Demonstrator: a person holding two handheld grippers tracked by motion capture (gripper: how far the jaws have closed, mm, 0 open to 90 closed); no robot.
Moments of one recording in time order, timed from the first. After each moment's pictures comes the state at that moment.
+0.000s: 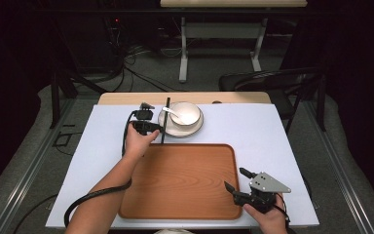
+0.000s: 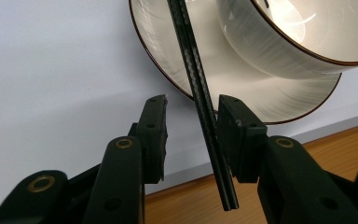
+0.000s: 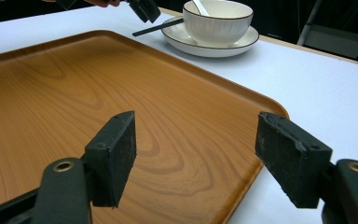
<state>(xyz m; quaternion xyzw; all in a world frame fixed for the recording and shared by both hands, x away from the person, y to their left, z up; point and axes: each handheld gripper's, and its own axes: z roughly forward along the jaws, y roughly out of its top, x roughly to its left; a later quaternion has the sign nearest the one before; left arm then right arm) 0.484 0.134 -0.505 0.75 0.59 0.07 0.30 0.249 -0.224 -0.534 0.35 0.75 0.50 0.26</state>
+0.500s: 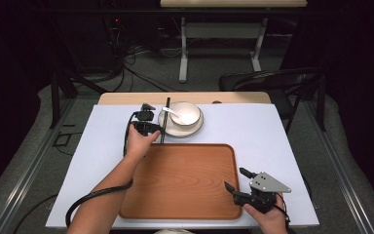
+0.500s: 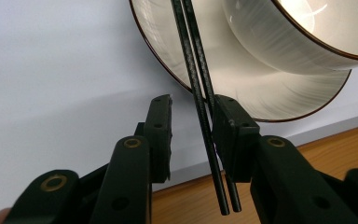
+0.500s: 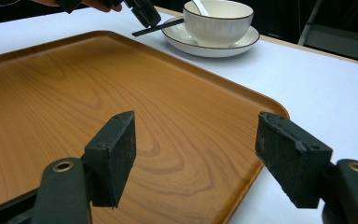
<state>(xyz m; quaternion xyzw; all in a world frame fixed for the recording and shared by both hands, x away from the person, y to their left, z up) 0.488 0.132 -0.511 0.75 0.60 0.05 0.28 0.249 -0.224 -0.534 0.35 0.75 0.50 0.26</state>
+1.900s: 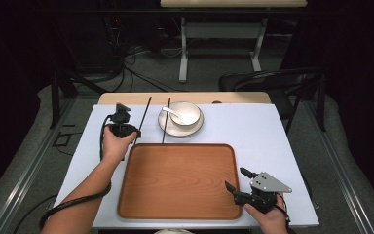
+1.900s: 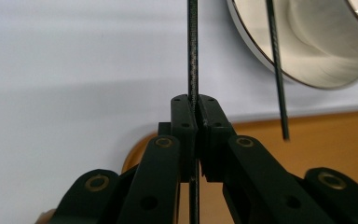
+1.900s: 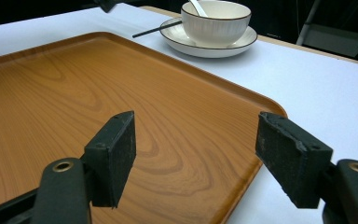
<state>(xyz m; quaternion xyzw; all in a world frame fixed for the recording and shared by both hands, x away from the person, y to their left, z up) 0.452 0.204 -0.485 0.71 0.65 0.03 0.28 0.249 -0.225 -0.533 0.35 0.74 0.50 0.26</state>
